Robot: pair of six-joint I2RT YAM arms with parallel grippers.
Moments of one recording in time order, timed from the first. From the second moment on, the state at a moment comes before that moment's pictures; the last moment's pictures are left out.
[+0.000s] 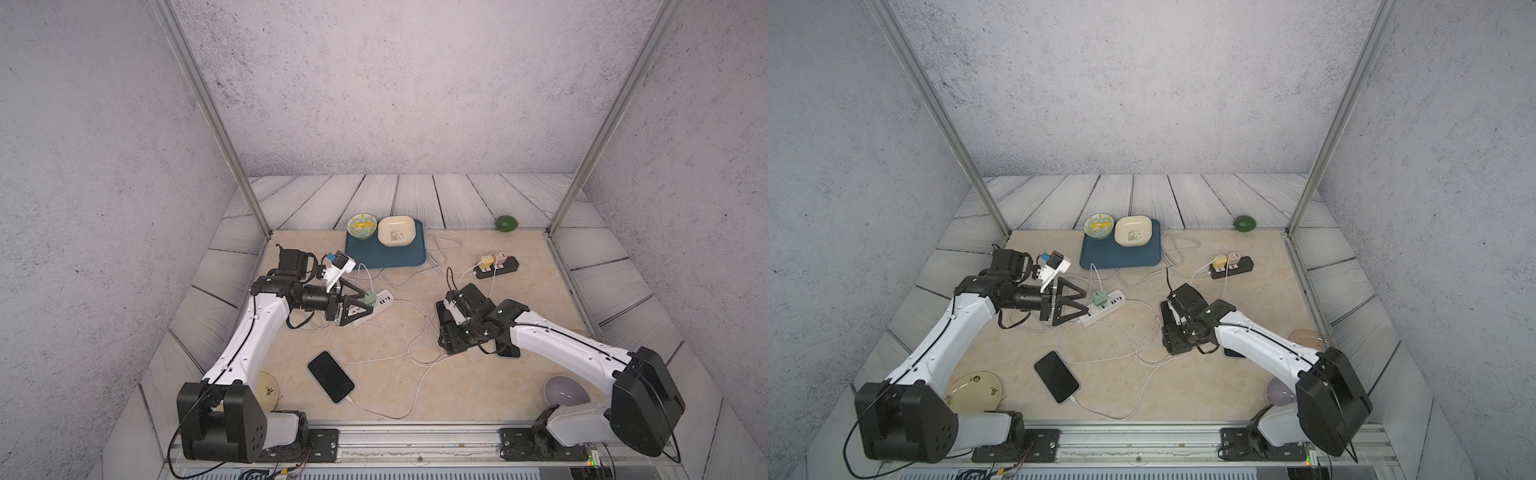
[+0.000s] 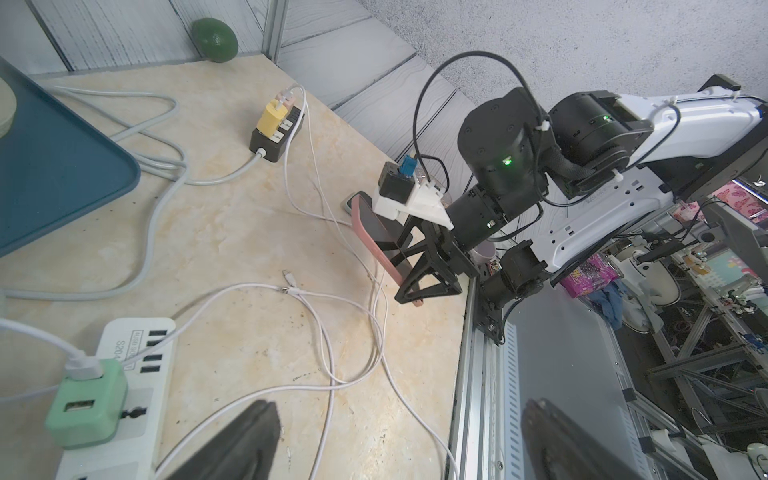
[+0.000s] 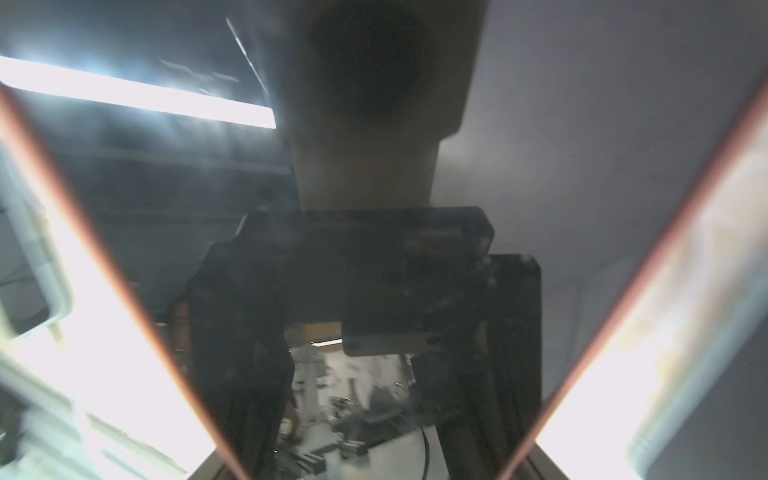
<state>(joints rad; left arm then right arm) -0.09 1.32 1.13 -0.90 1.20 0.53 0.68 1.38 0.96 -0.78 -0.05 0.39</state>
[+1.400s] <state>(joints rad) -0.07 1.31 1.13 -0.88 1.16 0.51 0.54 1.72 1.03 -0.88 0.06 0.39</state>
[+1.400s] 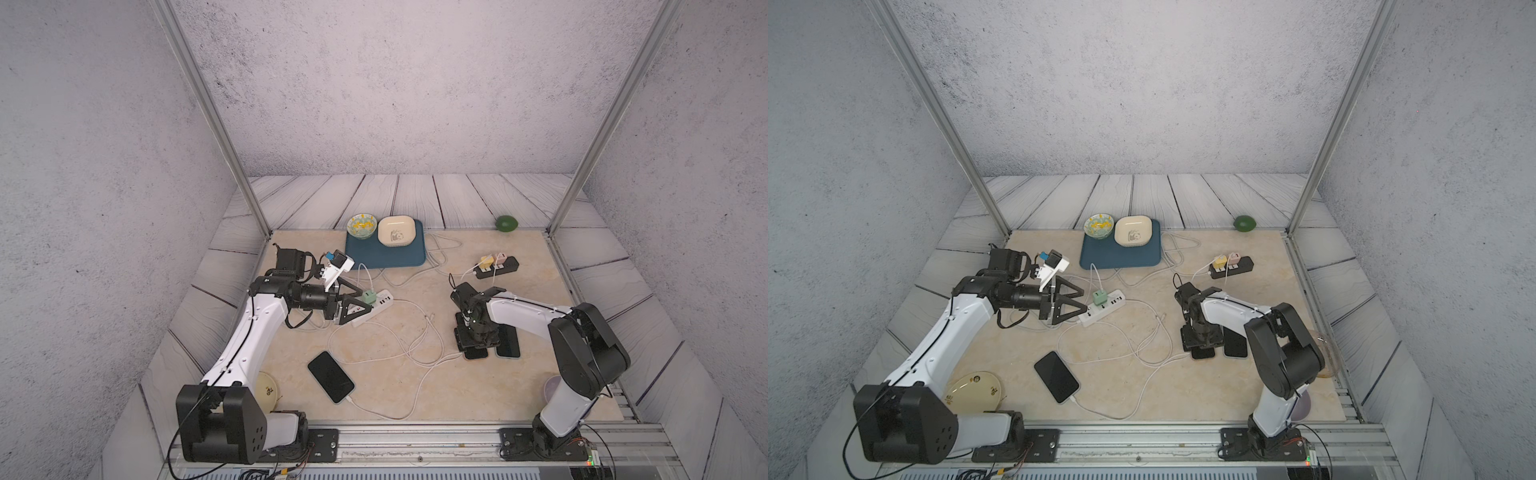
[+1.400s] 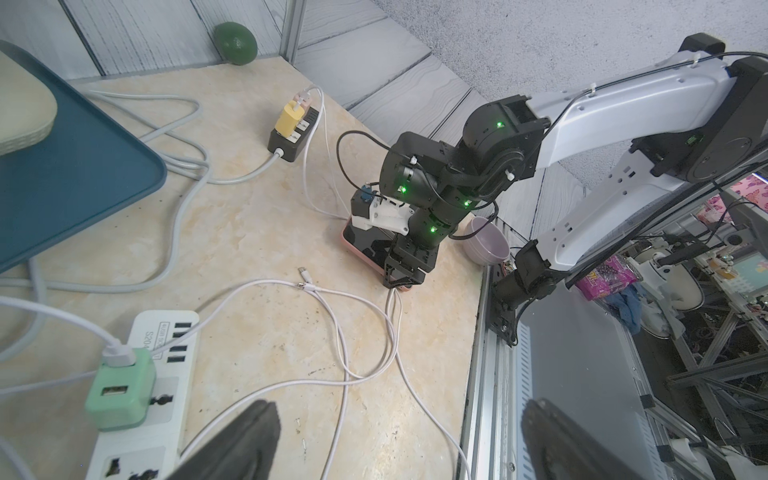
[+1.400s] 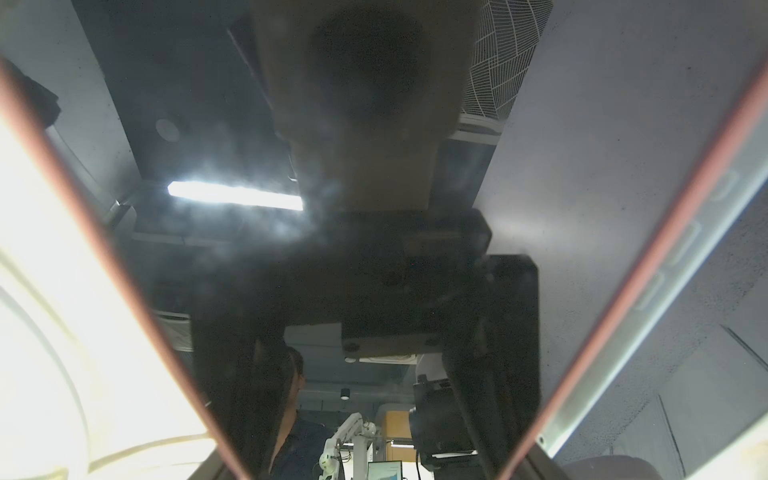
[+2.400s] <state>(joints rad) 0.03 1.30 1.12 -0.74 1.06 0.36 0.85 1.55 1.14 -0.84 0.07 0.31</state>
